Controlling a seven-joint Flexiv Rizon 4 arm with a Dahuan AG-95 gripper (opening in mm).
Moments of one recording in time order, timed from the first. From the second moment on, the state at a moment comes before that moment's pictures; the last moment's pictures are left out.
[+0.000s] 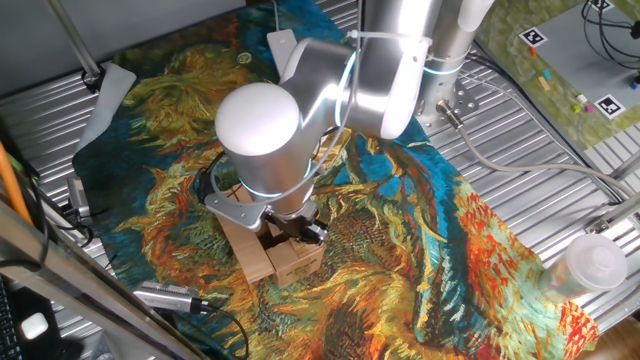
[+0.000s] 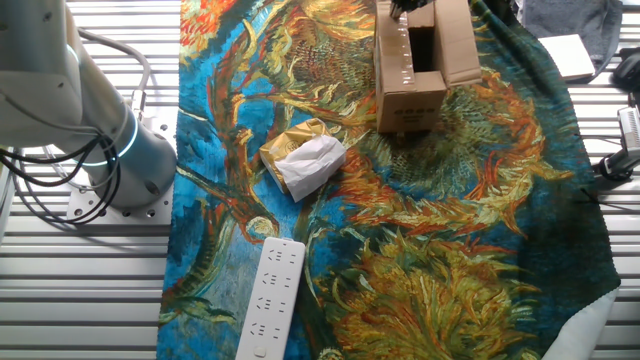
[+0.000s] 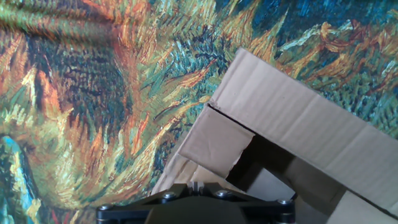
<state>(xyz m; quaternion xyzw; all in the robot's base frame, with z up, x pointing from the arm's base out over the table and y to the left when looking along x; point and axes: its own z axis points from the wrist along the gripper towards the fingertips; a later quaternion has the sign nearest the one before) 0.503 0.262 0.141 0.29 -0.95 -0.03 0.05</state>
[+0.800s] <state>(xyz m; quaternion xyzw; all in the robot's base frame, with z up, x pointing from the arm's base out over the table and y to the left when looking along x) 0.501 0.260 0.143 0.30 -0.95 -0.04 0.04</state>
